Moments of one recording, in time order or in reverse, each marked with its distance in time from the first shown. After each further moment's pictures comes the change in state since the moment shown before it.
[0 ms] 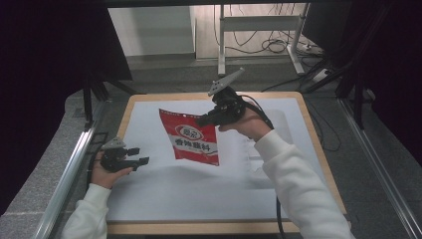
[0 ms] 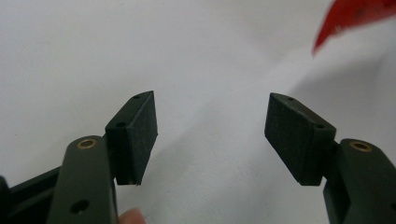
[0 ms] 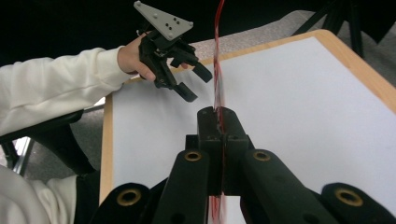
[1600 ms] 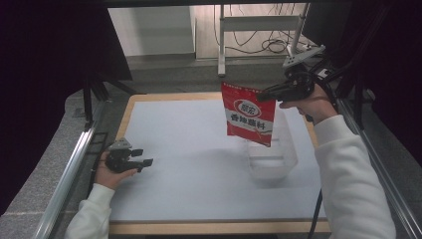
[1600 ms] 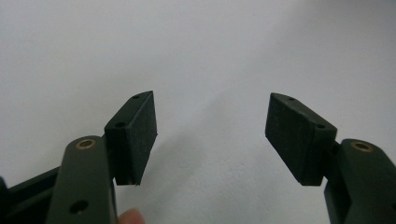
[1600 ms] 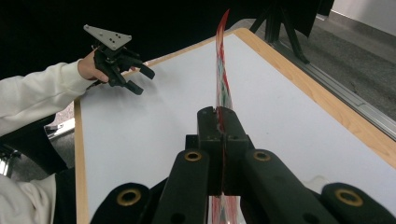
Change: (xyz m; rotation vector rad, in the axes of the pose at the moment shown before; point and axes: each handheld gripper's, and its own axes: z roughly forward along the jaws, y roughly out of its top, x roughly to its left) left arm -0.012 0.004 0.008 0.035 0.027 0.024; right arm -0.068 -0.057 -0.137 -0.088 -0.124 0.131
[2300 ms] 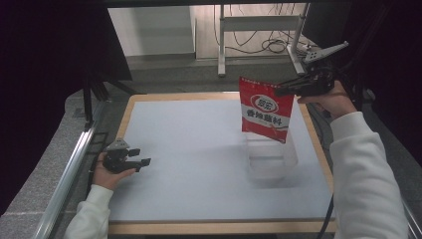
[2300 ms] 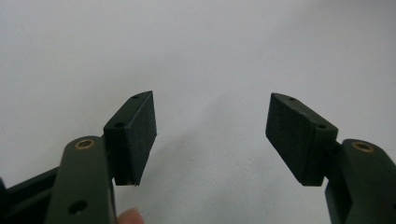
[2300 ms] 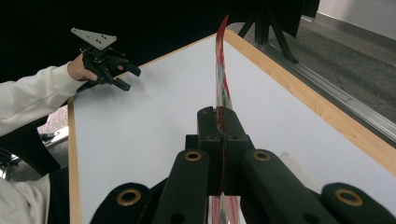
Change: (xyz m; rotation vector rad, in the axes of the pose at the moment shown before) left arm 0.001 -0.002 -0.005 -0.003 0.036 -0.014; right arm -0.032 -0.019 -0.036 -0.030 -0.016 0.035
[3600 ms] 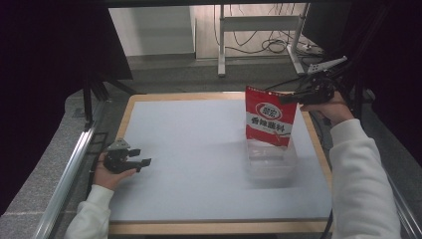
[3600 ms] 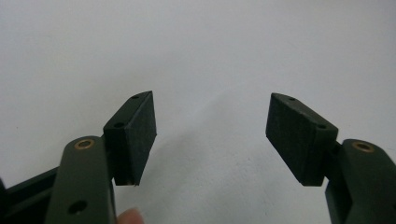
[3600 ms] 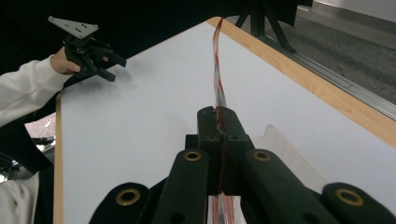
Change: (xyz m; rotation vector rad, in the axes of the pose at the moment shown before) left arm -0.001 0.000 0.001 0.013 0.001 0.003; right arm -0.035 -0.044 0.011 0.001 -0.003 0.053
